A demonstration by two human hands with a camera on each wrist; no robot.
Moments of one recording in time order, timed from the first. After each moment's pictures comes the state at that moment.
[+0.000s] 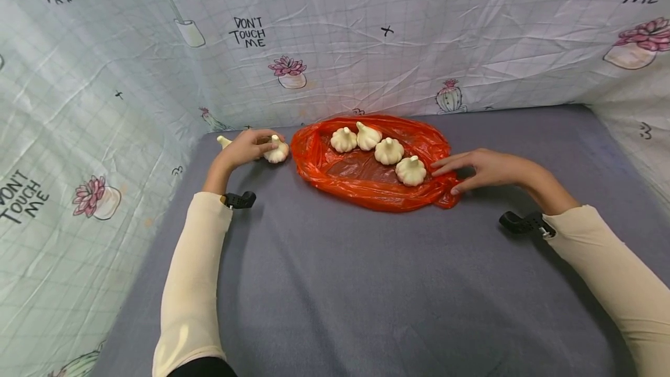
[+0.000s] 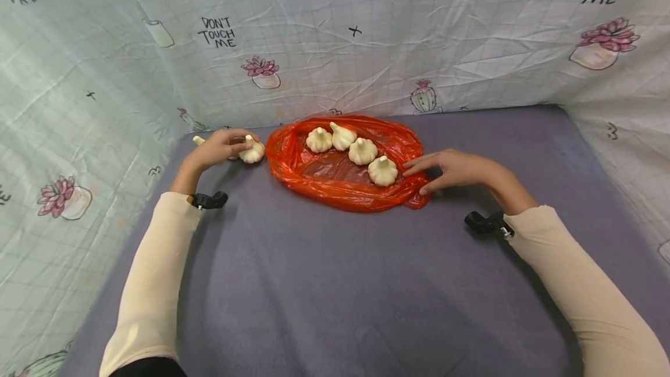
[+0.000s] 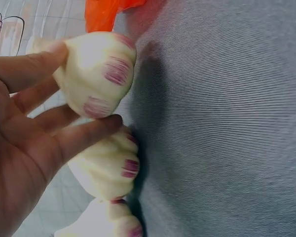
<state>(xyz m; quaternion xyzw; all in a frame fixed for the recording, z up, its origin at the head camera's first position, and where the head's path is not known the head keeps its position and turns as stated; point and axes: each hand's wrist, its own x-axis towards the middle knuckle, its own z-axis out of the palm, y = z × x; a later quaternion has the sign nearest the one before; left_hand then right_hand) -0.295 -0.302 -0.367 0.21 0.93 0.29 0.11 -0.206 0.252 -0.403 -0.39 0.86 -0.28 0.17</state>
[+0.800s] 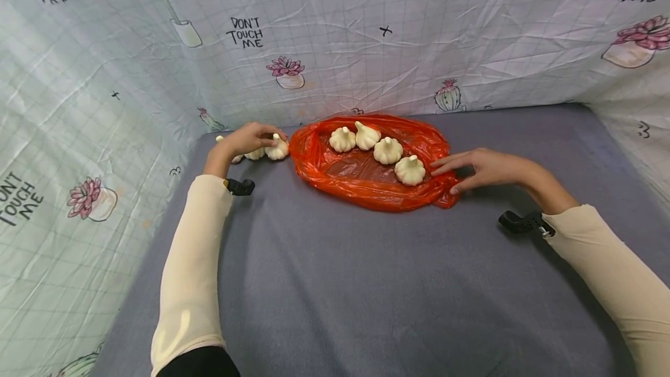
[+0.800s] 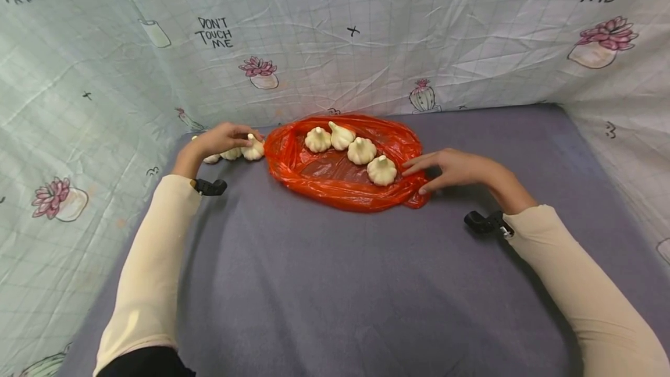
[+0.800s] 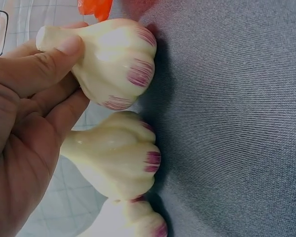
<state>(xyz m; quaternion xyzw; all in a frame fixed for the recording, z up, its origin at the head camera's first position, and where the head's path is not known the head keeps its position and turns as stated) -0.325 -0.297 -0.357 0.25 0.92 0.23 0.19 -0.204 0.252 -0.401 -0.38 0.86 -0.30 0.18</state>
